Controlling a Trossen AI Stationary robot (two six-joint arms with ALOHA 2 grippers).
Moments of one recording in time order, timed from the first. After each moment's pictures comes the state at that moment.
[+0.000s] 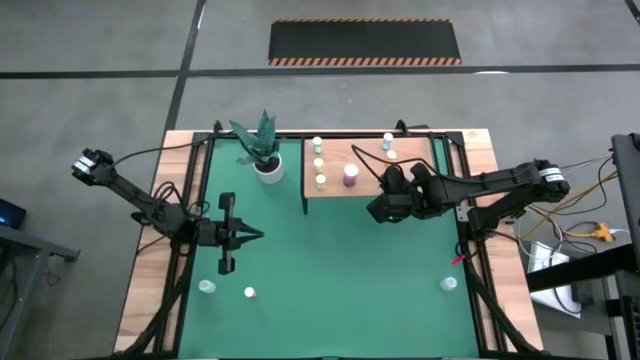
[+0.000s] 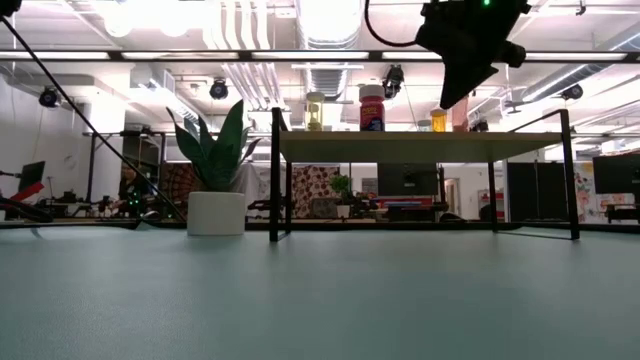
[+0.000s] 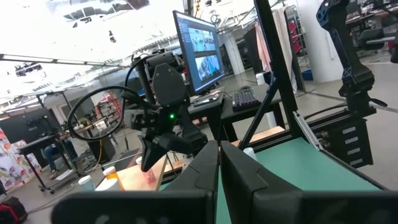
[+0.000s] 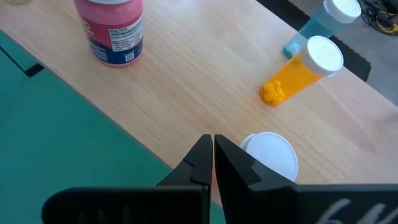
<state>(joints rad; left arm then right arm) -0.54 0.73 0.42 0.52 -0.48 0.40 0.11 1.41 1.19 -1.05 0.68 0.81</state>
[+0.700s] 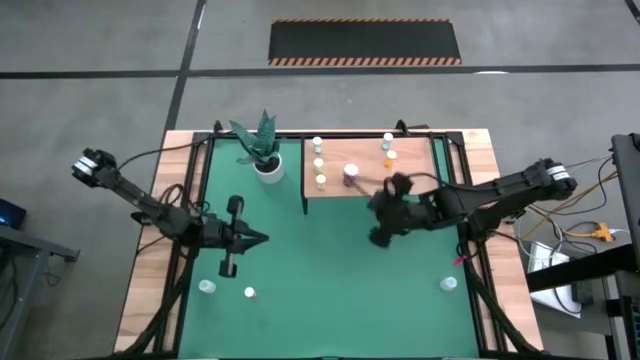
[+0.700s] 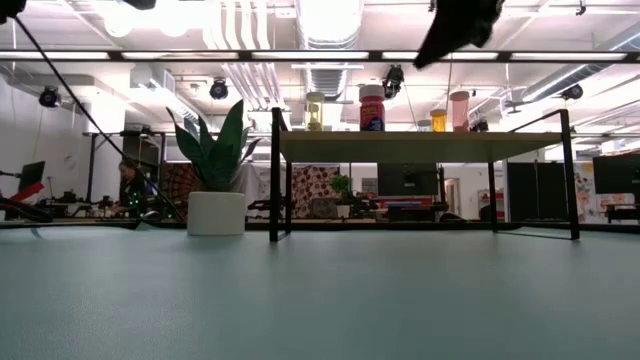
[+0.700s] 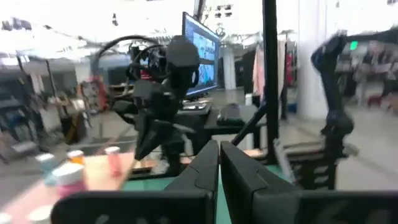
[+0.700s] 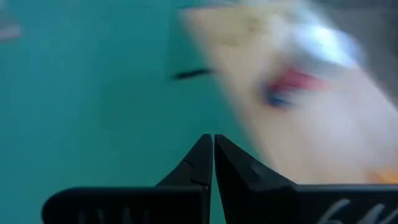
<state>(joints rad) -0.54 0.83 0.43 0.66 -0.47 0.15 0.24 1.35 1.17 -0.74 0.54 0.39</state>
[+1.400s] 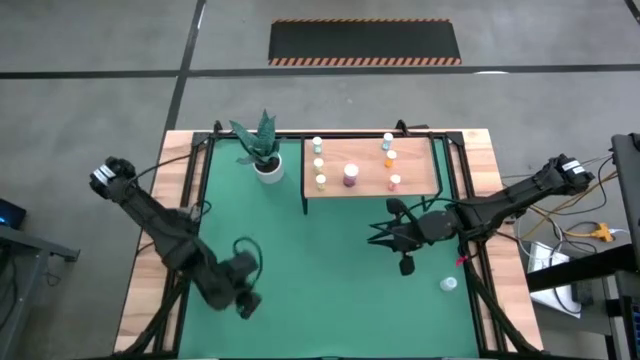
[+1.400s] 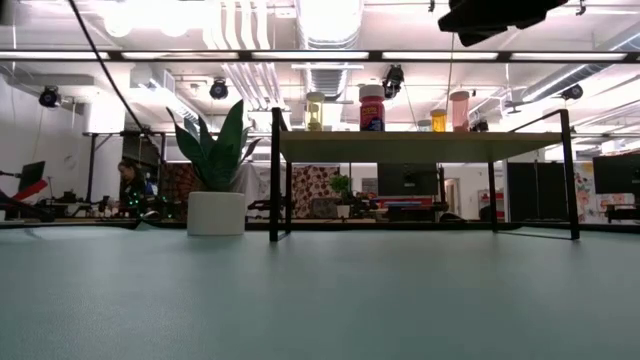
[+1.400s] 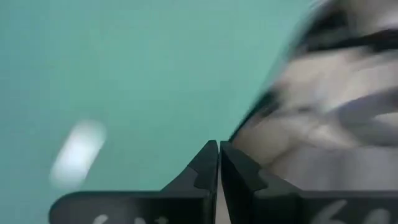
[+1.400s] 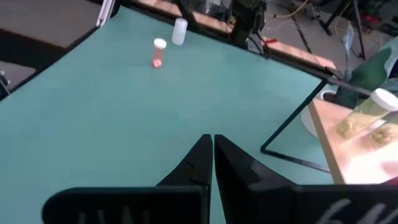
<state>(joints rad) -0.74 1.30 1.07 -0.65 -0.18 -1.54 0.35 1.10 0.71 -0.05 0.23 -0.17</state>
